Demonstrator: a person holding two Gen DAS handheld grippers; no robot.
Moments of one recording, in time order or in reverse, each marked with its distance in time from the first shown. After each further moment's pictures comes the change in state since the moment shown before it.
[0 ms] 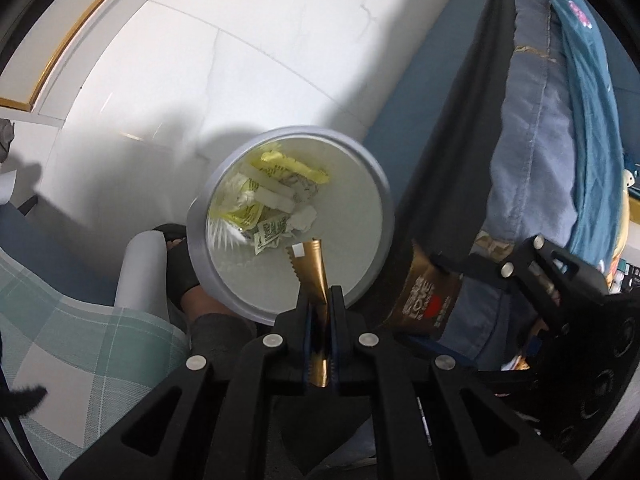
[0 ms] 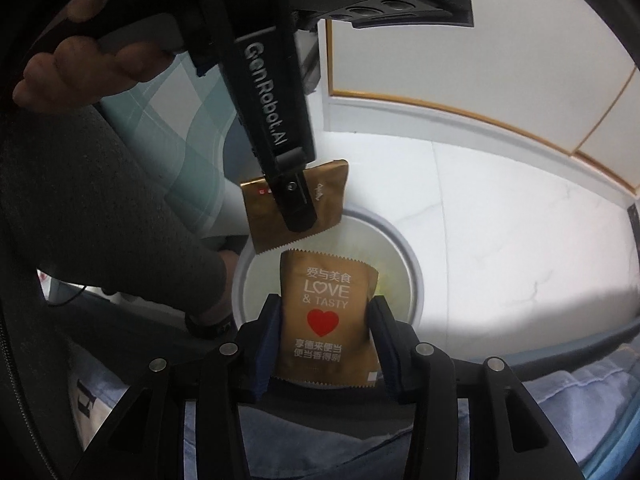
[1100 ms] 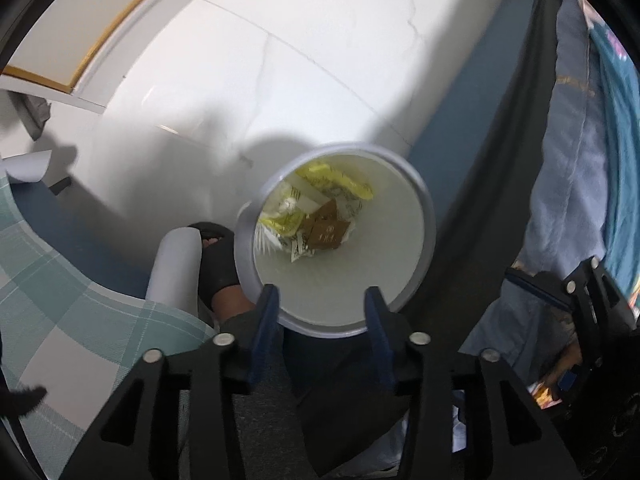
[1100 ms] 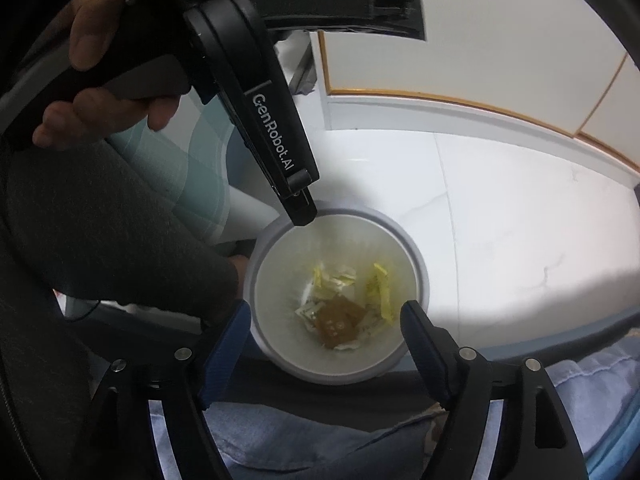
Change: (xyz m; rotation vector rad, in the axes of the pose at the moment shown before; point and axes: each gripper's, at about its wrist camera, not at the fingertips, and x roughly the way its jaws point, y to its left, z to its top) left arm -0.008 0.021 0.002 -0.107 -0.045 0.099; right arm -0.018 -0.013 0.009 0.067 0.003 0.041
